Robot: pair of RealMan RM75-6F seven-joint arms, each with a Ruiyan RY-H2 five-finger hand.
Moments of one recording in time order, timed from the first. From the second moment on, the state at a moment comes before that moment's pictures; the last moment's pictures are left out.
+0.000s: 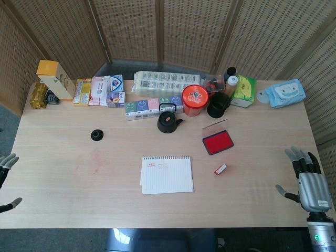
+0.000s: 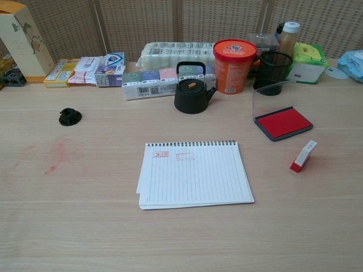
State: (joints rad) left arm -0.02 -0.95 0.07 -1.60 1.65 1.55 -0.27; right arm 0.07 -1.13 0.08 -1.69 -1.49 1.50 -0.05
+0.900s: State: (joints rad) left arm -0.02 -0.94 0.06 -1.60 1.63 1.55 -0.30; right arm 0.18 -1.17 0.12 -1.49 -1.57 1.45 0.04
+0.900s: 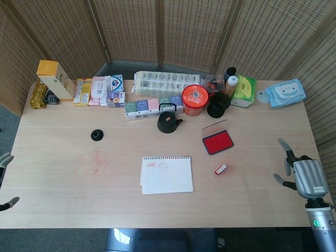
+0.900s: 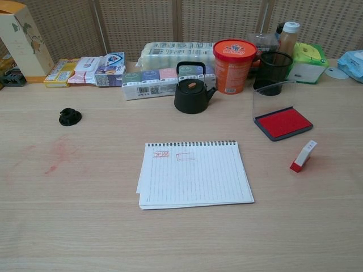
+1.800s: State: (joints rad) left arm -0.04 -0.94 0.06 -1.62 1.59 1.49 -0.28; right arm 0.46 -1.32 0.00 -1.28 -1.75 1.11 0.14
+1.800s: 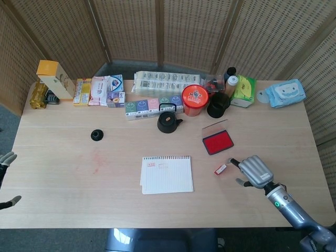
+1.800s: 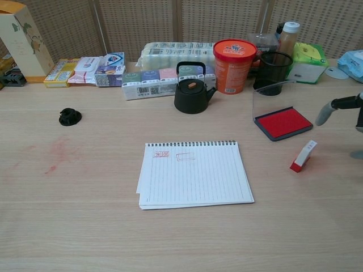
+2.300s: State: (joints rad) left arm -0.05 -0.95 0.05 -1.62 1.58 1.46 -0.27; right arm 0.54 -1.50 -0.02 -1.07 -1.83 1.15 0.10
